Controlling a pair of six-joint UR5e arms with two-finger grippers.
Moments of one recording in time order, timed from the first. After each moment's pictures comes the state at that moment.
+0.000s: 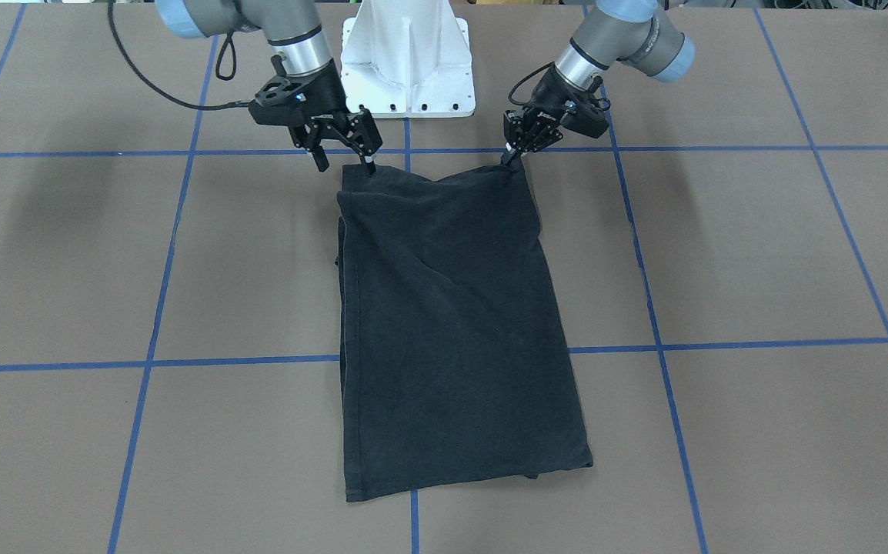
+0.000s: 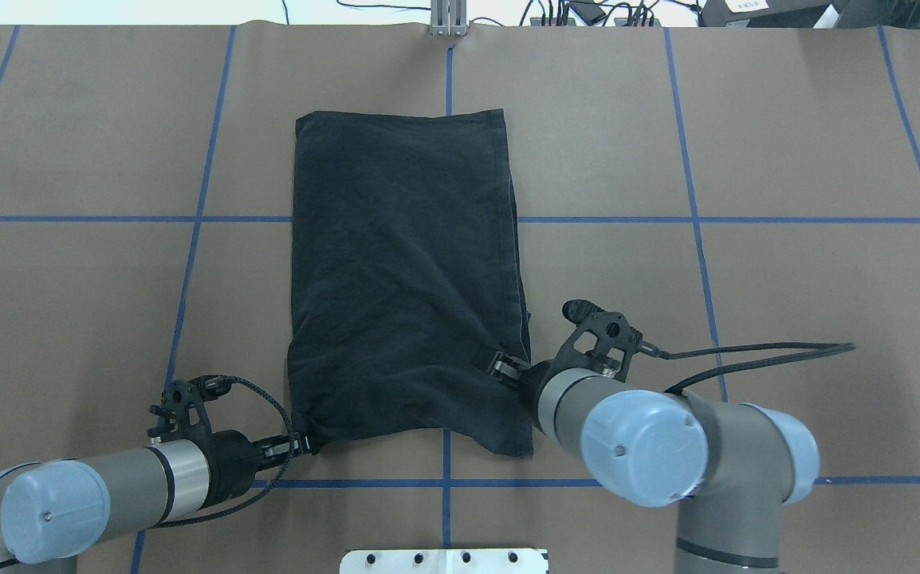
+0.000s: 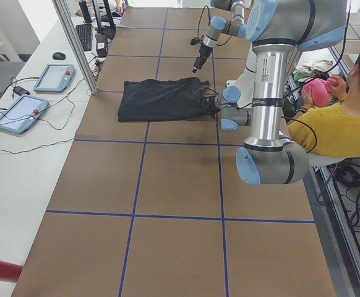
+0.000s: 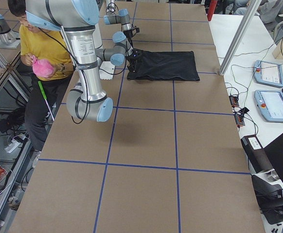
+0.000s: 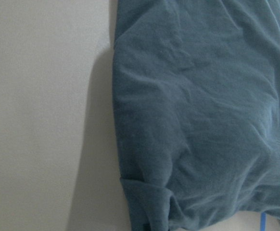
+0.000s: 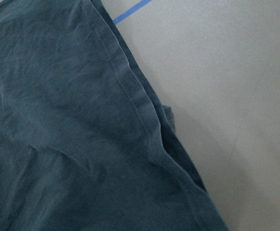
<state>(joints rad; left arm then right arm) -0.15 -1.63 -1.88 -2.52 -1.43 -1.69 0.21 -1.14 1.96 -1.39 1.36 1.94</state>
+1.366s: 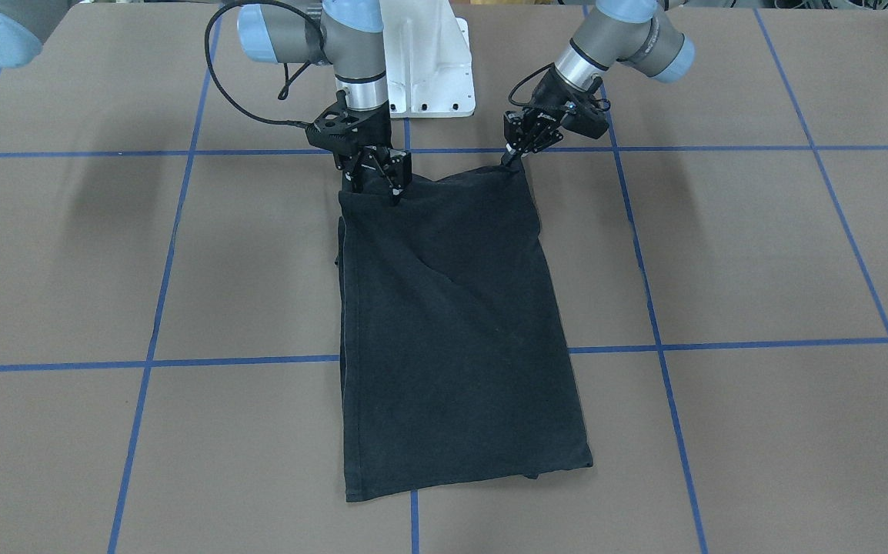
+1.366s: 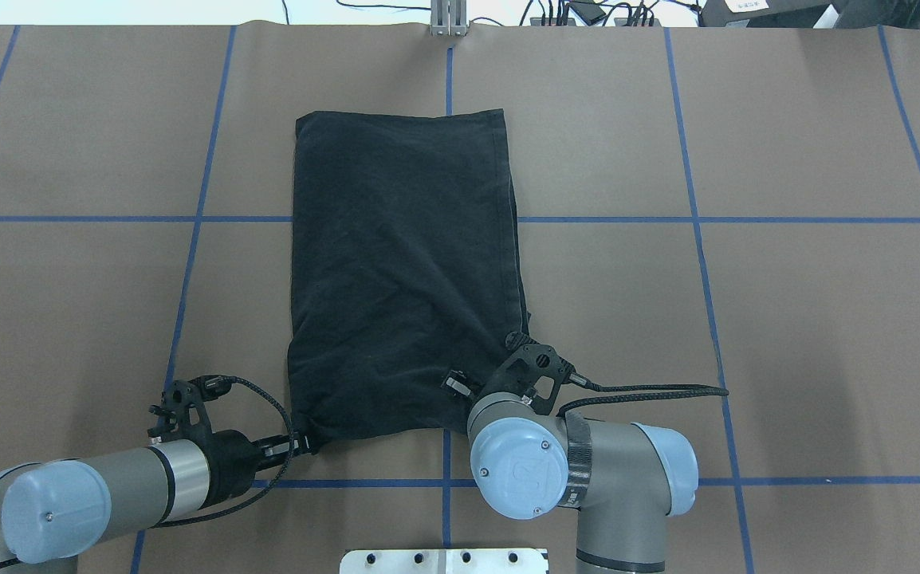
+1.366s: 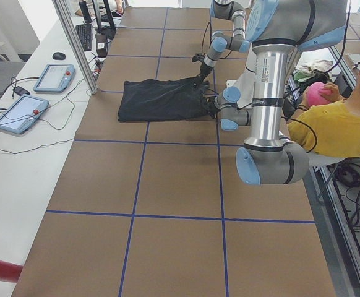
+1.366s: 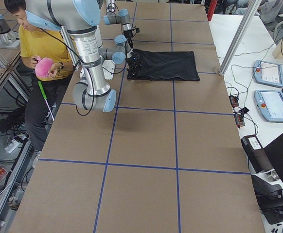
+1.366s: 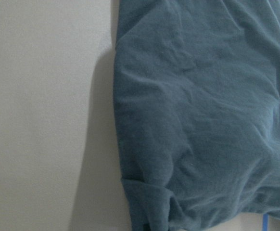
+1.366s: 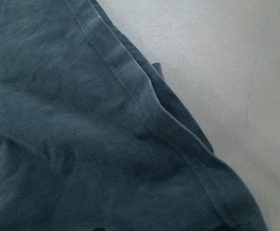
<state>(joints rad) -0.15 -1.63 -1.88 -2.52 -1.43 -1.69 0.17 -1.02 1.77 -1.48 1.31 2.02</state>
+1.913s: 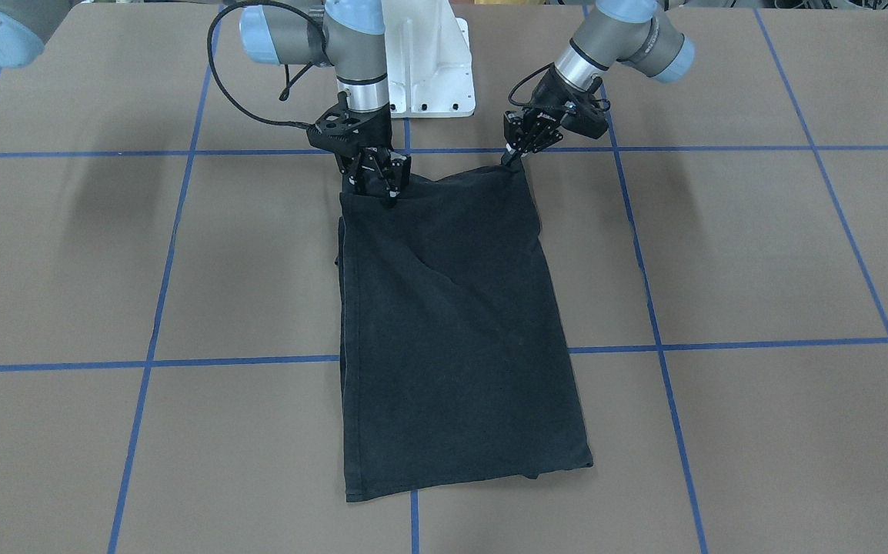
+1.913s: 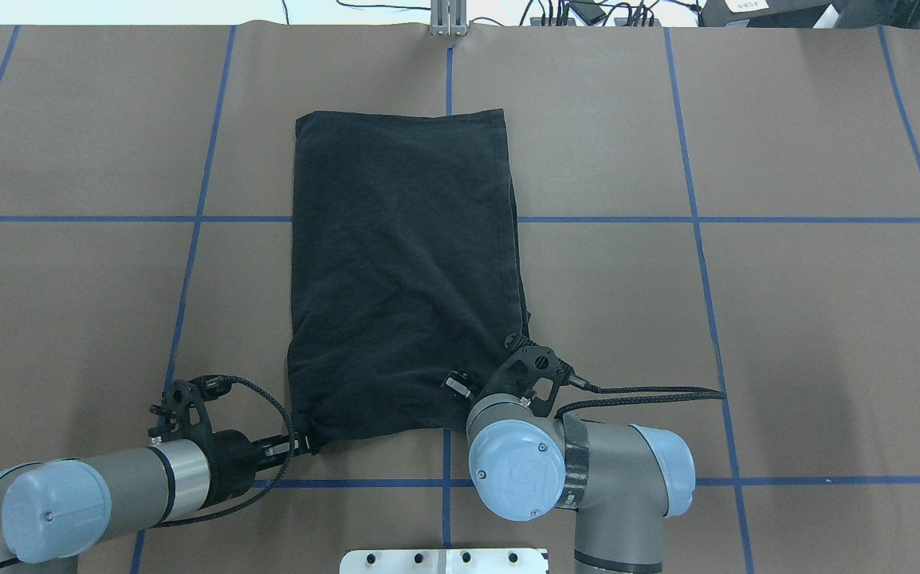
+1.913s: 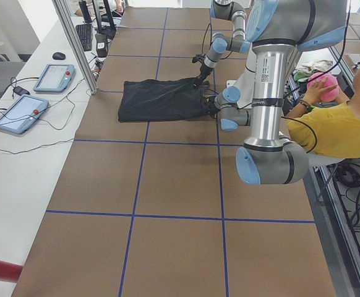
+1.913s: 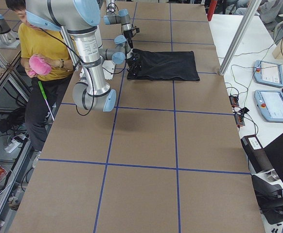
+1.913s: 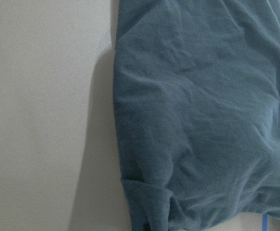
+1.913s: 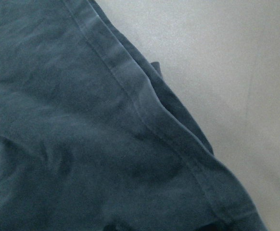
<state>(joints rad) -0.15 -1.63 -1.88 -2.52 -1.43 -1.69 0.17 -1.02 1.76 -1.47 1.30 2.03</state>
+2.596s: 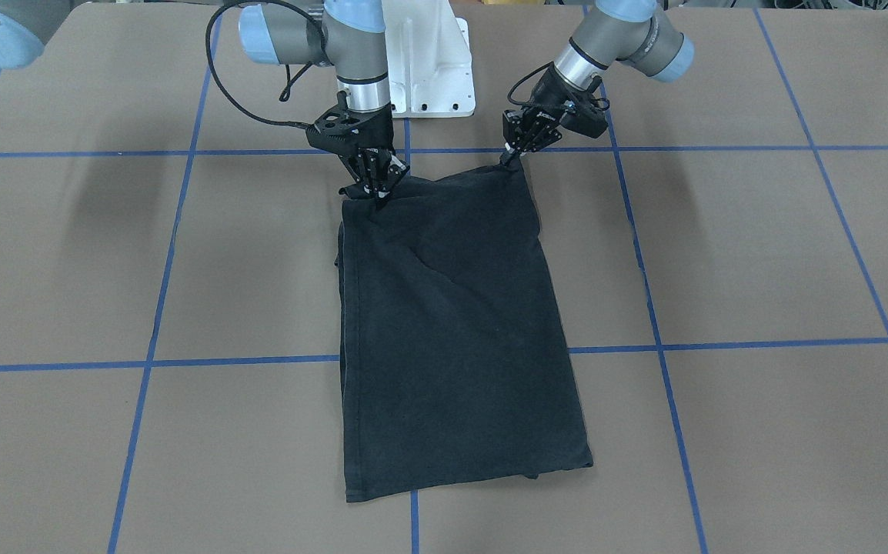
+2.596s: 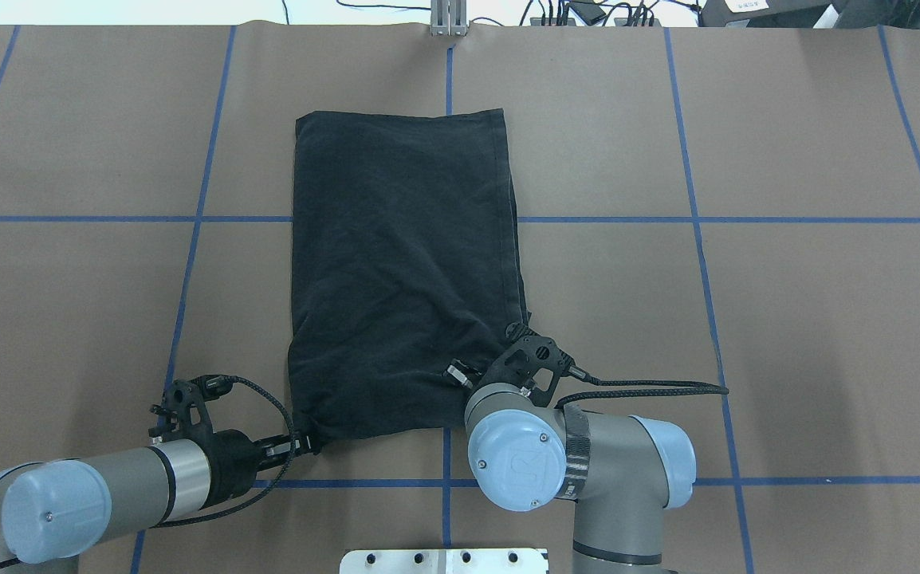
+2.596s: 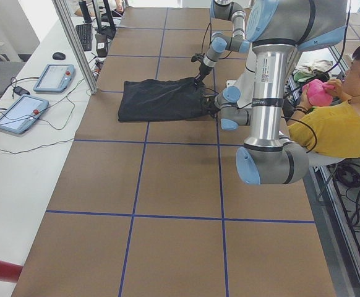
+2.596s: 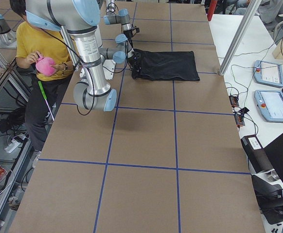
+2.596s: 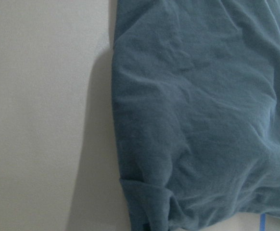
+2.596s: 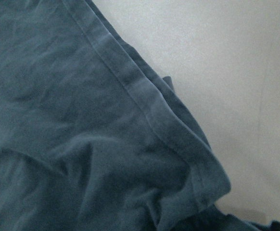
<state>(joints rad) -0.15 -1.64 -1.88 -2.52 -1.43 -1.69 0.19 -1.01 1.77 -1.47 1.29 2.04</state>
